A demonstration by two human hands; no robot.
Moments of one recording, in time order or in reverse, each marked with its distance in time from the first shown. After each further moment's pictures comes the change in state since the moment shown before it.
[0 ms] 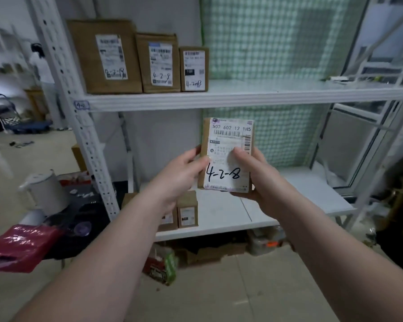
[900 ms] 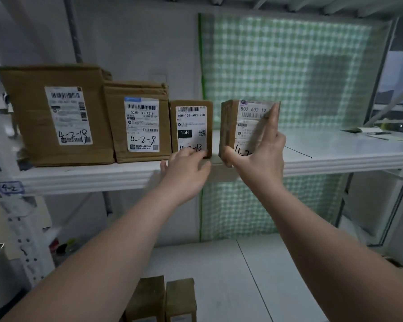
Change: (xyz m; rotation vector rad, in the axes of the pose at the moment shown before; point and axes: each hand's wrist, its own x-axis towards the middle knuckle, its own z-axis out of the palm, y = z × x) left_hand 0.340 0.037 -0.059 0.955 0.294 0.296; right_hand 0.330 -0.078 -0.016 -0.634 0.608 -0.585
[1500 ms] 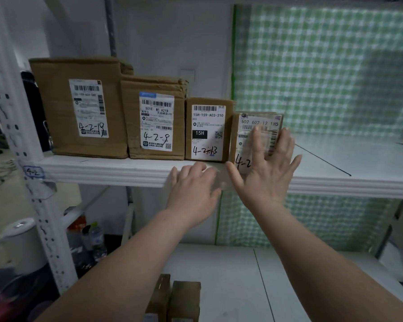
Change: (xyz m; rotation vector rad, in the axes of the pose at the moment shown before) left_hand 0.001 -0.012 0.046 0.293 0.102 -0.018; right_hand 0.022 0.064 0.065 -0.410 0.054 -0.331
